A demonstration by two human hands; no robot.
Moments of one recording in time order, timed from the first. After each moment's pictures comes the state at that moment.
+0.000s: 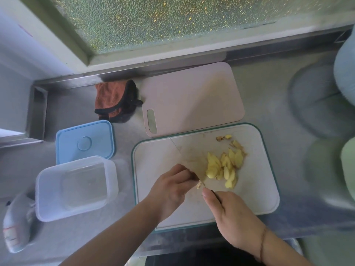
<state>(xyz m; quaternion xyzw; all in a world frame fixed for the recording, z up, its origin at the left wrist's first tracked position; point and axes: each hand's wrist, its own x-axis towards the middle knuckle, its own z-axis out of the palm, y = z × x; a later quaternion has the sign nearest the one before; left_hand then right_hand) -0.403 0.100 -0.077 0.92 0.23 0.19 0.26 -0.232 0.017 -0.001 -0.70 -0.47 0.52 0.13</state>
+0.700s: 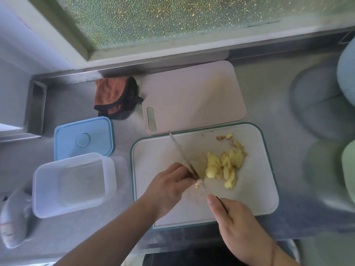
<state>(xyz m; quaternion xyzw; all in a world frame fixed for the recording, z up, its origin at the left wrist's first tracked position) -0.406 0.099 -0.075 0.92 0.25 0.17 0.26 -0.229 -0.002 0.000 -0.71 -0.47 0.49 0.17</state>
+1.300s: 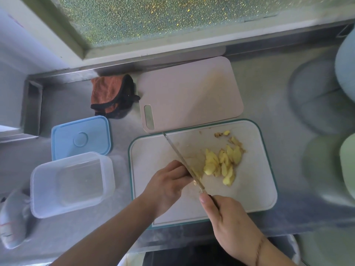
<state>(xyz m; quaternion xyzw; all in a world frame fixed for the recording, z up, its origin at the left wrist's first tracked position) -0.405 0.101 -0.077 0.92 0.24 0.18 0.26 -0.238 0.004 0.001 -0.71 -0.47 0.50 0.13</state>
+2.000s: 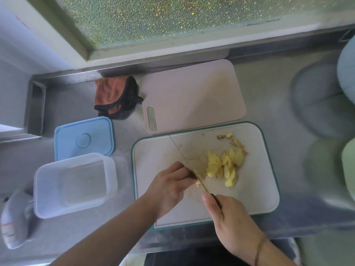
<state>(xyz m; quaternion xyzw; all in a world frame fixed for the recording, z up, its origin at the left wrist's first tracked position) -0.406 0.101 -0.078 0.91 0.24 0.19 0.27 -0.240 0.009 0.001 -0.72 -0.48 0.49 0.12</state>
